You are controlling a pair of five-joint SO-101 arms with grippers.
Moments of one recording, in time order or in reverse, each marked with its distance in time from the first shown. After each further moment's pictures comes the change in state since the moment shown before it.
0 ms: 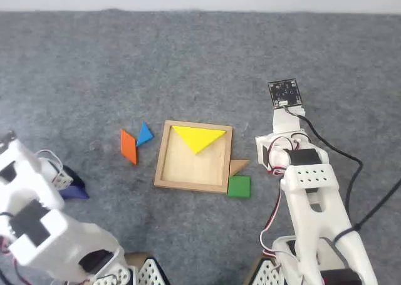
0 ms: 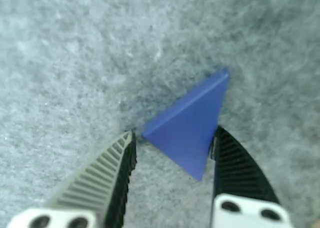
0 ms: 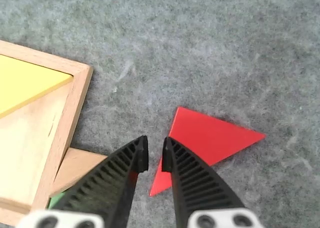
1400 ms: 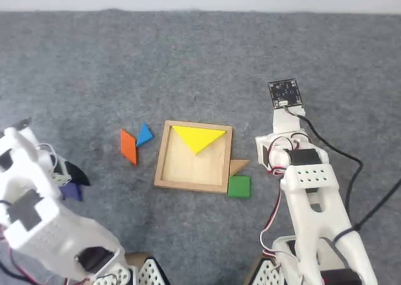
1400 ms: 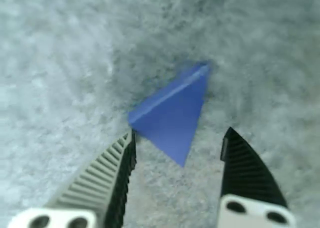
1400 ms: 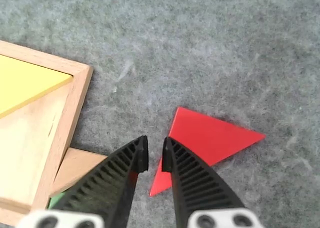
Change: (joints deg) left arm 1.7 6.9 -11.6 9.8 -15.6; right arm 0.0 -0.1 0.0 0.0 0.0
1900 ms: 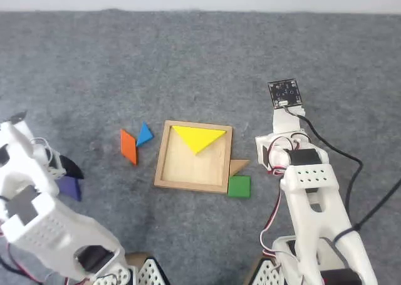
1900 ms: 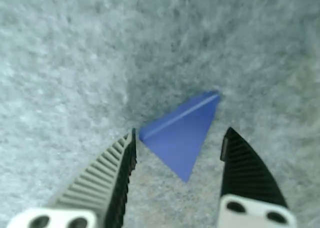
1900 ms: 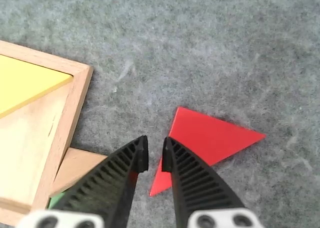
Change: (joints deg) left arm -0.1 3.3 -6.4 0.0 -0.5; right arm 0.0 0.0 0.0 0.0 0.0
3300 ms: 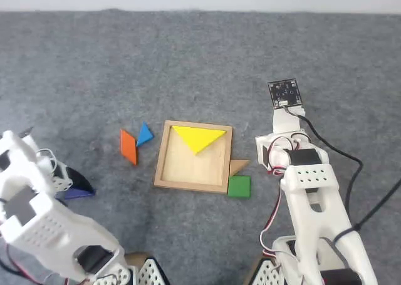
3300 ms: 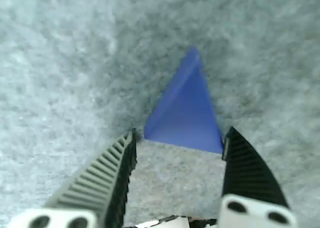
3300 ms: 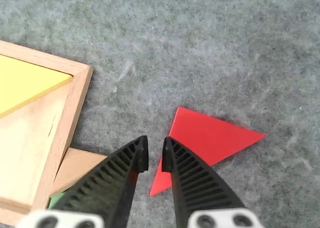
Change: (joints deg) left arm -1.4 0.9 5.0 4.6 2.5; right arm 0.0 0.0 0.0 0.0 0.0
